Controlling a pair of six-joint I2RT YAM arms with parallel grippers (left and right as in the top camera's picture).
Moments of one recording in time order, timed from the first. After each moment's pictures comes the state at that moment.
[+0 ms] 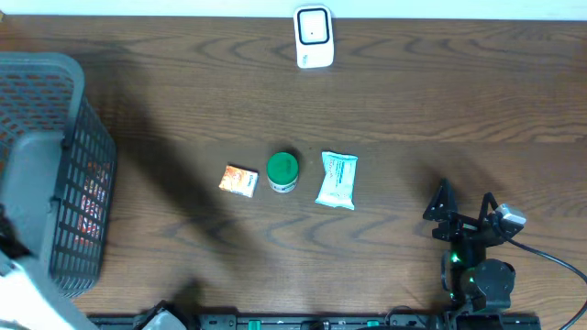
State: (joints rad) left arm 0.85 1.15 1.47 -0.90 -0.21 -0.82; right arm 0.03 0.02 0.01 -0.06 0.16 0.44
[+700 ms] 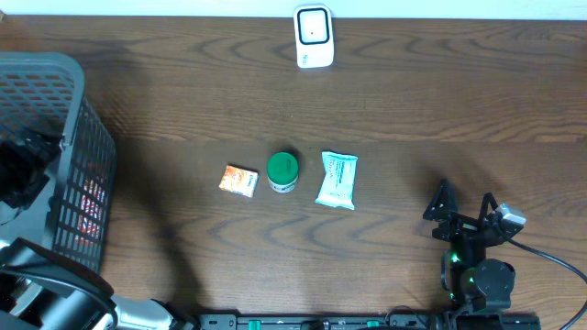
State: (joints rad) left arm 0.91 1.72 1.46 -1.08 0.67 0.01; right arm 0.03 0.02 0.01 -0.06 0.16 0.44
